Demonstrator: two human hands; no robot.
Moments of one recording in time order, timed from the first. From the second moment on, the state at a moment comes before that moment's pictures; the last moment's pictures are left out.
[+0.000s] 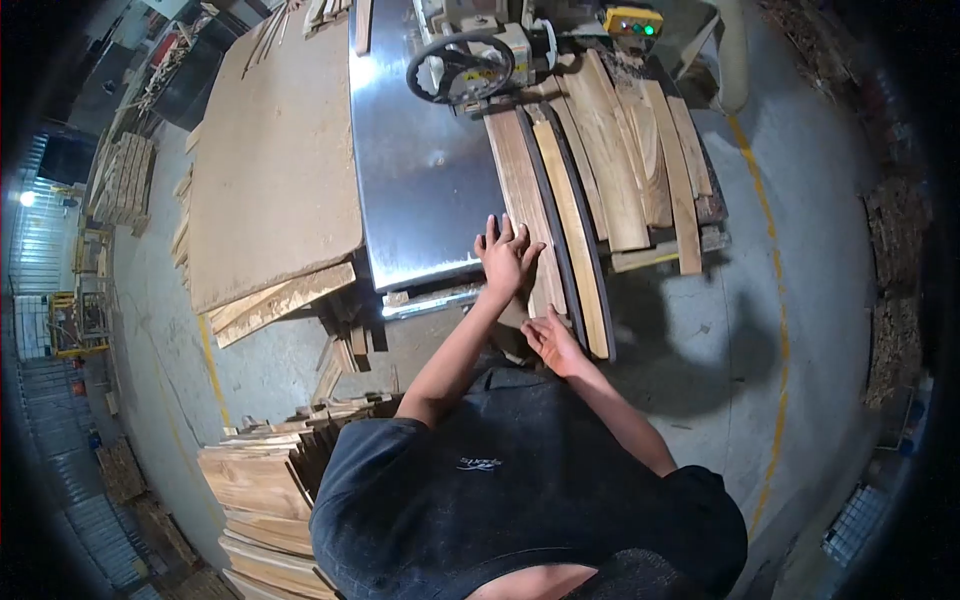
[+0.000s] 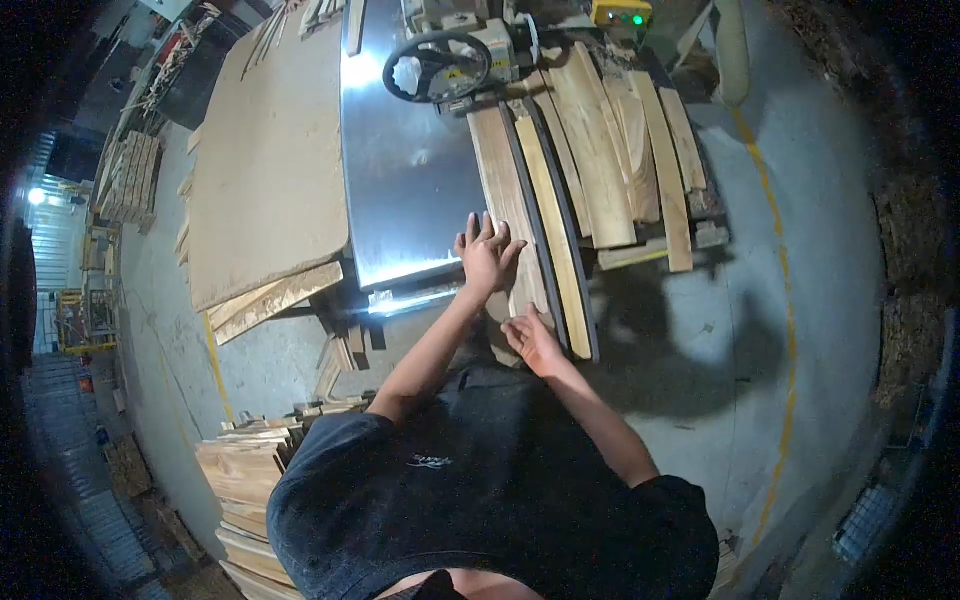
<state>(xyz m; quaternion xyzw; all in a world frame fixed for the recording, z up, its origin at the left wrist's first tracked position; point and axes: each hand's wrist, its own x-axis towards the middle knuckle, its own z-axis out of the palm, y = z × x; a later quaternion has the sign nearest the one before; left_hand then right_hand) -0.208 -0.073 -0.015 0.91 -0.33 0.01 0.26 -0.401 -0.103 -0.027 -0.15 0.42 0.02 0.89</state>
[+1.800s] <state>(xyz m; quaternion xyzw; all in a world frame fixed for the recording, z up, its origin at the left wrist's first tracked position) -0.028 0.013 0.018 0.92 -0.18 0.10 0.32 -0.280 -0.132 -0.059 -0.61 0.30 -0.14 0.72</state>
